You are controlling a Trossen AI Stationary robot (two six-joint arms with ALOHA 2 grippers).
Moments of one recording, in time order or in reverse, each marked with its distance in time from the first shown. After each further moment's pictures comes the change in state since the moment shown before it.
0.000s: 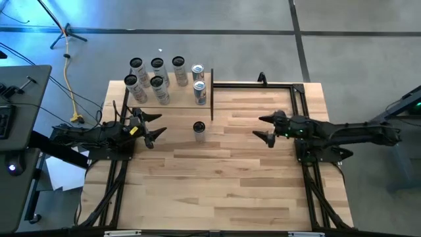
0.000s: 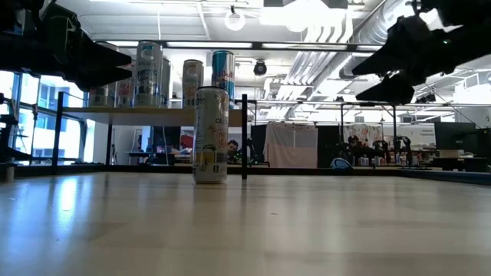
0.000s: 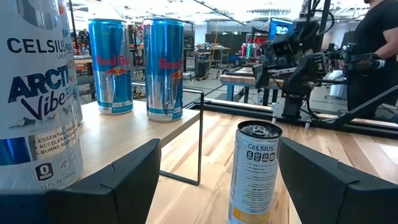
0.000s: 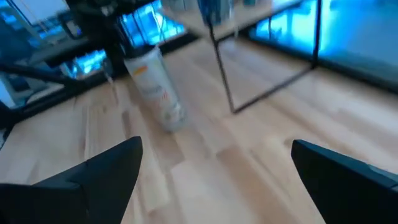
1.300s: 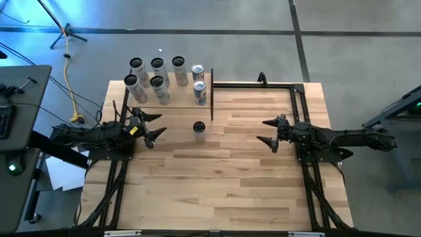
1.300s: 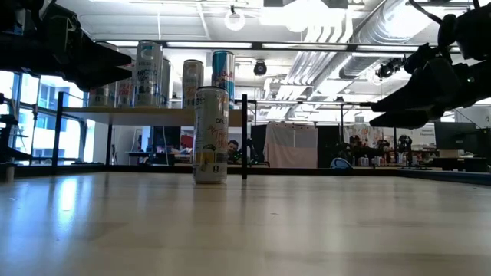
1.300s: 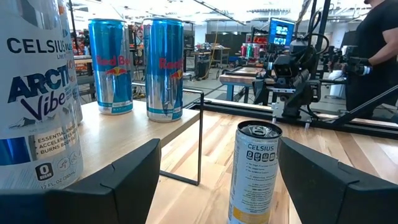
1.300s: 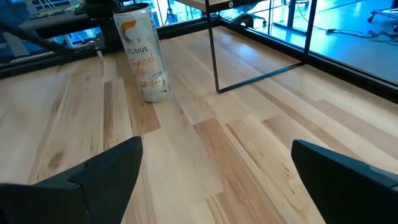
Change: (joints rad) left arm 0.000 0.000 0.000 0.000 0.000 0.000; right arm -0.001 -0.251 -0.259 0.039 0.004 -0.165
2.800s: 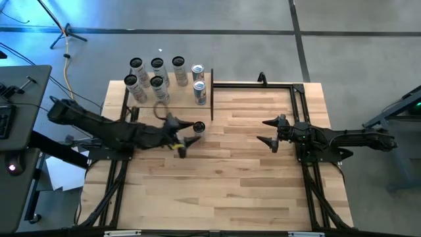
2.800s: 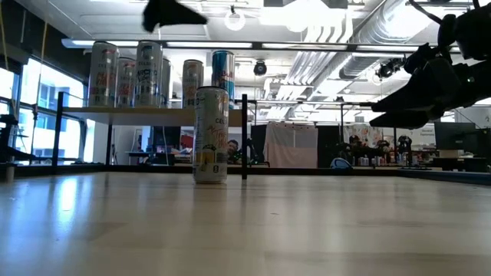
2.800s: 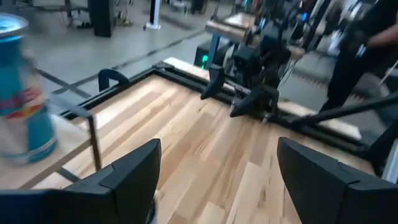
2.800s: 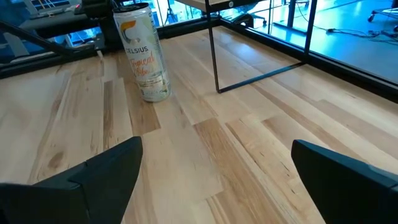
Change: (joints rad) left arm -0.192 1.136 0.797 -0.010 -0.129 -0.394; right arm 0.000 0.000 0.000 -0.002 0.000 0.001
